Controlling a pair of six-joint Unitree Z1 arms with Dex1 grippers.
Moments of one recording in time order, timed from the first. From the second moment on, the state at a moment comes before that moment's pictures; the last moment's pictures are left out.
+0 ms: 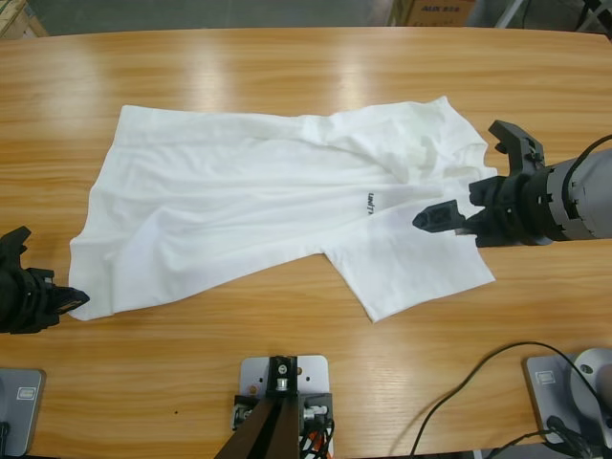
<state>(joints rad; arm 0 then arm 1) -0.66 1.43 -0.47 0.41 -0.01 -1.09 0.71 1.42 -0.70 0.41 0.09 0.81</state>
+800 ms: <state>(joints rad) -0.66 1.16 -0.47 0.42 0.05 -1.09 0.57 1.39 -0.68 0.45 0.13 0.84</state>
